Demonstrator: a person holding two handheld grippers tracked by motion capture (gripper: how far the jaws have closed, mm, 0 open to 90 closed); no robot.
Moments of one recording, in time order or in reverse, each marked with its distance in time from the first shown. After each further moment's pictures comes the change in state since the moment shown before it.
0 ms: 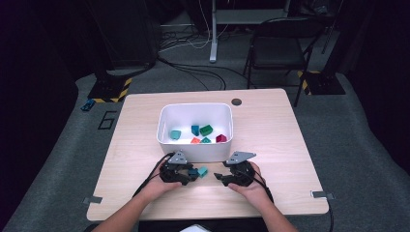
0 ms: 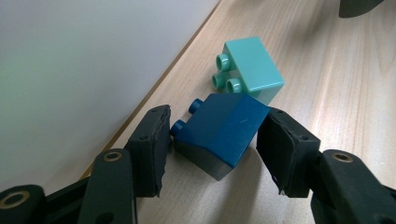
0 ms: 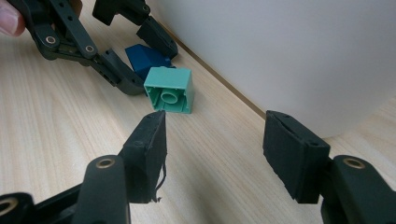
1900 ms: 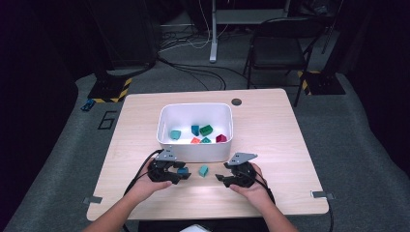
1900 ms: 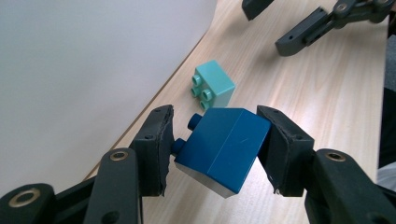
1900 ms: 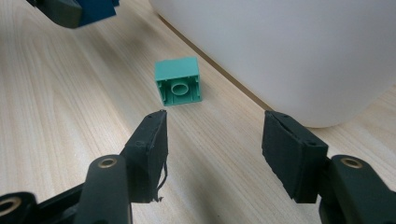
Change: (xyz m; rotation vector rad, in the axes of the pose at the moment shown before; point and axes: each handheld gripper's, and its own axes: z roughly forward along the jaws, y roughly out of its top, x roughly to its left) left arm -0.014 0.020 -0.060 -0.007 0.009 -0.029; right arm -0.001 -0.005 -0.002 0.009 0.007 0.000
